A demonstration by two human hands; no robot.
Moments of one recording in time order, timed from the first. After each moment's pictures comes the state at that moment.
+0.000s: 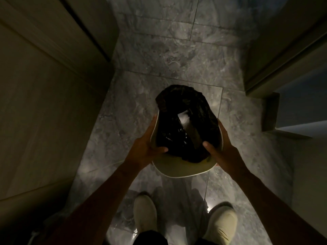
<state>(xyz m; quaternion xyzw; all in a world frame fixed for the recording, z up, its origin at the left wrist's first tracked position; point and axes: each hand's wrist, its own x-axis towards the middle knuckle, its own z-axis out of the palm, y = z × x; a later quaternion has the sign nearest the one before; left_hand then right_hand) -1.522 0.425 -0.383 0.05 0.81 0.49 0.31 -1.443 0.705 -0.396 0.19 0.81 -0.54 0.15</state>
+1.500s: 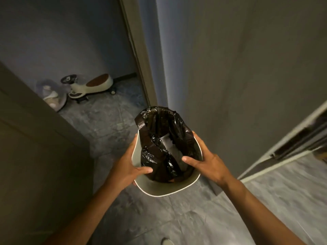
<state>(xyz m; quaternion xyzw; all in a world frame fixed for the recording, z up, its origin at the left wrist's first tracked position) -1.178 0.486 0.235 0.31 0.84 0.38 0.25 -0.978 0.698 0.217 0.32 0.80 -0.50 -0.08</state>
